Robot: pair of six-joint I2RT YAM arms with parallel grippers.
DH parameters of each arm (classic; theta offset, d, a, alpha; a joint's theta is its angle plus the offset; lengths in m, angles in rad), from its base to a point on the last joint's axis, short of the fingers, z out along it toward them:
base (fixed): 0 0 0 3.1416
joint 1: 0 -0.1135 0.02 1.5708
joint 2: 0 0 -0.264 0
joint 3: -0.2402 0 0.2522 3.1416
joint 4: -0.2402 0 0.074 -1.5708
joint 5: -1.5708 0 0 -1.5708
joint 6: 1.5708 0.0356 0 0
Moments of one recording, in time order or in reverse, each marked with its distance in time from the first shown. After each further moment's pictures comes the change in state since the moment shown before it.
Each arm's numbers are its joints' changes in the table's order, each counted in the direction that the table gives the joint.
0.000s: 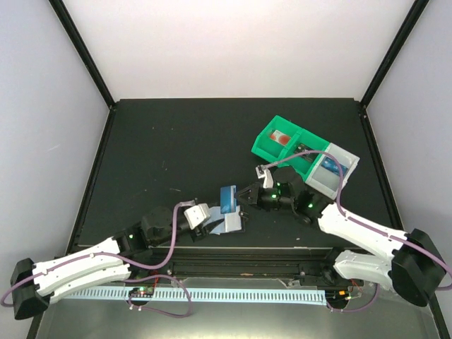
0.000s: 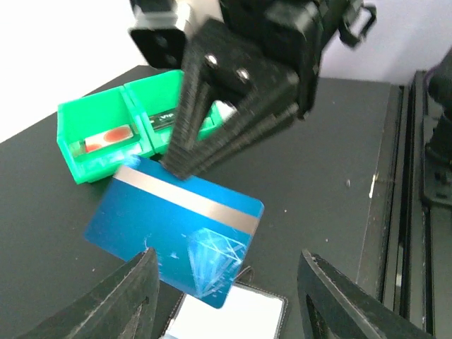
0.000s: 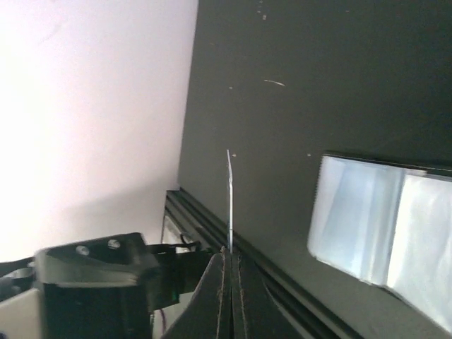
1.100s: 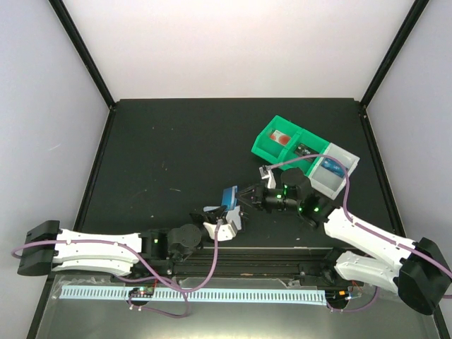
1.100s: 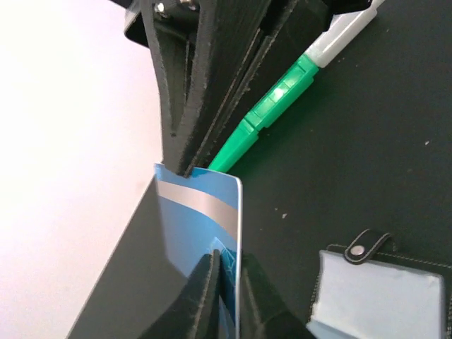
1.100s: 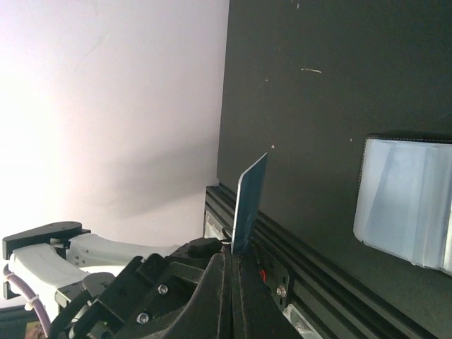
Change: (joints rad) left arm 0.390 0.345 -0.087 0.158 0.735 0.489; right arm 0.003 -0.090 0.024 0.047 0.061 0.143
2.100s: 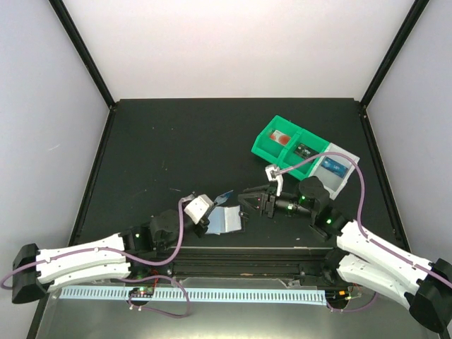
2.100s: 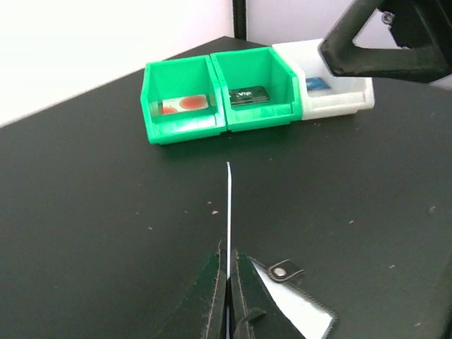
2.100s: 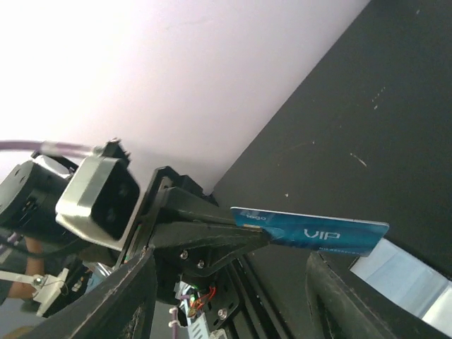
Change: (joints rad) left arm -0.213 -0.234 0.040 -0.157 -0.276 -0.598; right arm 0.005 -0.182 0.103 0.145 0.026 -0.468
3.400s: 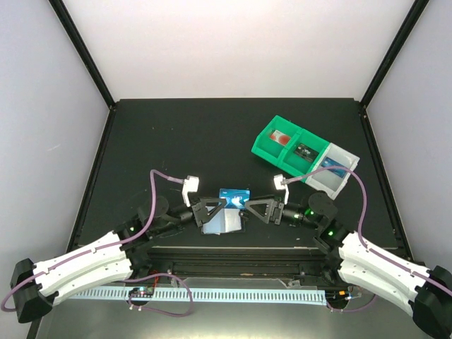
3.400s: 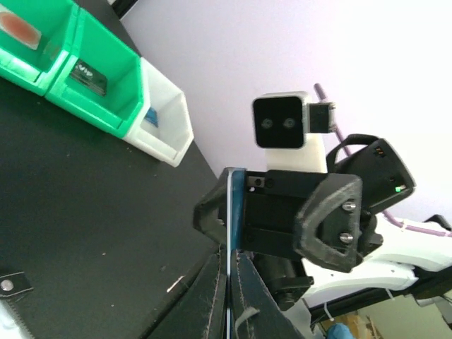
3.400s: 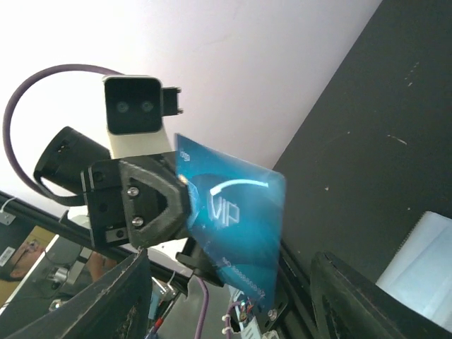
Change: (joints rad) left arm -0.238 -0.004 -0.063 0.122 -0.609 -0.884; right arm 0.000 -0.098 0.205 0.264 0.023 0.247
